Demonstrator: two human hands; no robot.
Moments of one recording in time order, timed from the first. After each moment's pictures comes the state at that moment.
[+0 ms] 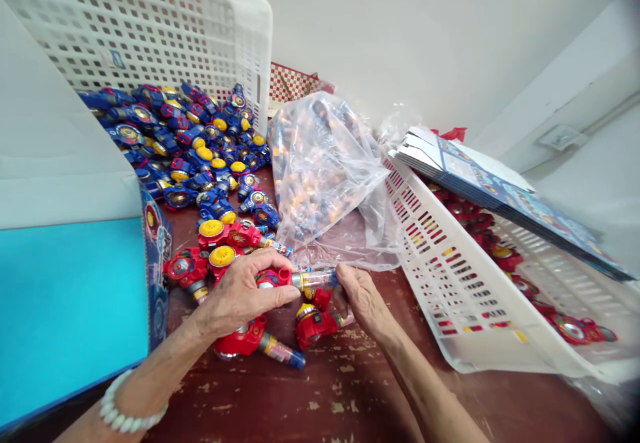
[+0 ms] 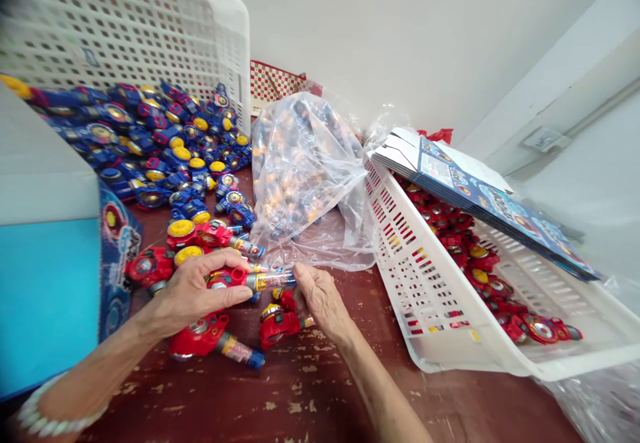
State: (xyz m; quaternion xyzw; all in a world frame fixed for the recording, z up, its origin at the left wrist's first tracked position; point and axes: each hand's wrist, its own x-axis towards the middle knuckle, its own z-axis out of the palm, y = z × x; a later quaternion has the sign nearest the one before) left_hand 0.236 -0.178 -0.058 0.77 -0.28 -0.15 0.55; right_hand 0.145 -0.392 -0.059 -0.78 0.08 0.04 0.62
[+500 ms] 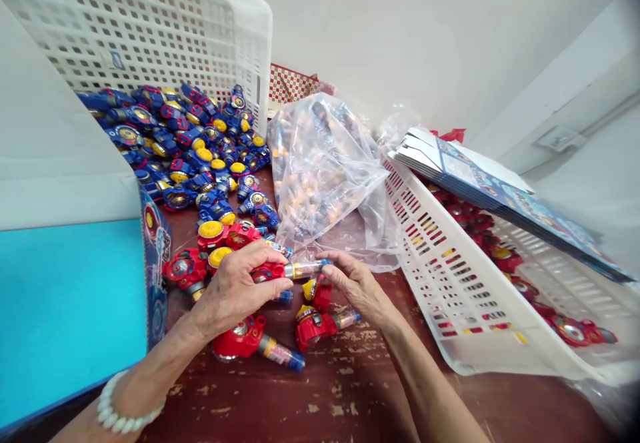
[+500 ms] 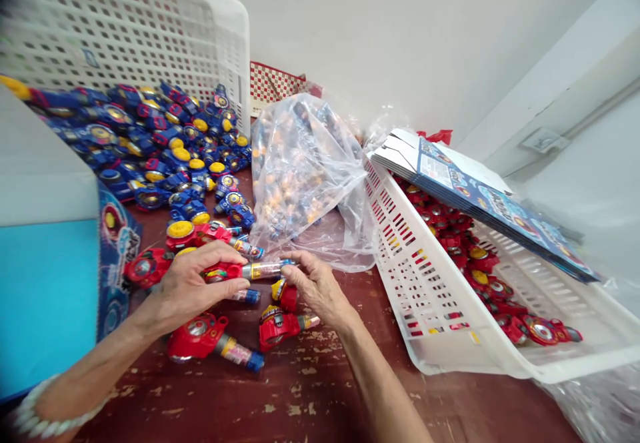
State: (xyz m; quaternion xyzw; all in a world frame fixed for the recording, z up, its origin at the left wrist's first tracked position) left_hand 0.245 -0.175 -0.069 0.80 -0.34 0.02 0.50; right_hand 0.164 -0.399 -0.064 -0.80 0.01 0.01 0.60
